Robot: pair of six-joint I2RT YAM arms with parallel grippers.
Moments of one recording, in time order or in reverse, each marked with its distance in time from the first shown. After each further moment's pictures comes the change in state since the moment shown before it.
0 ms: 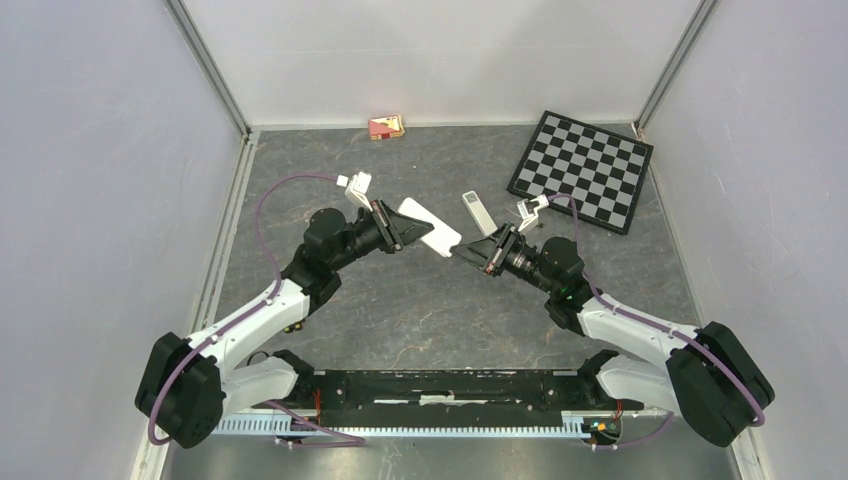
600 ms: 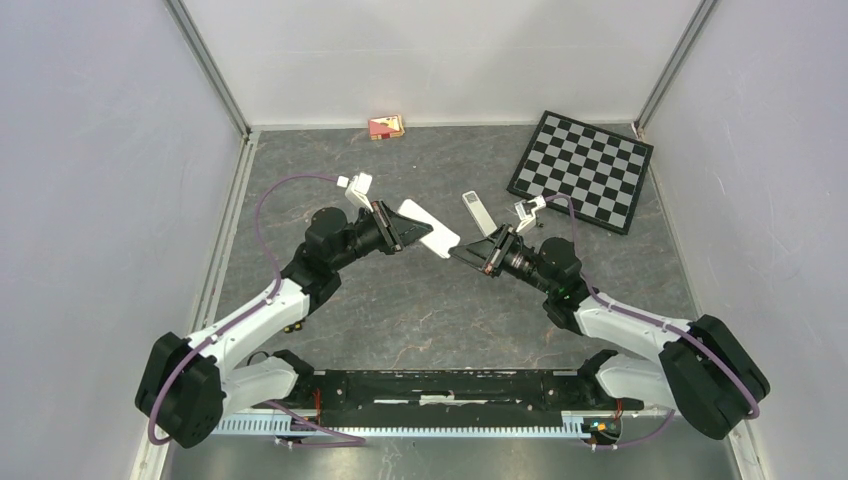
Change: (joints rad) left arm -0.001 0.002 0.006 -0.045 -0.010 0.014; right arm 0.000 0.030 -0.008 0.035 -0.002 0.005
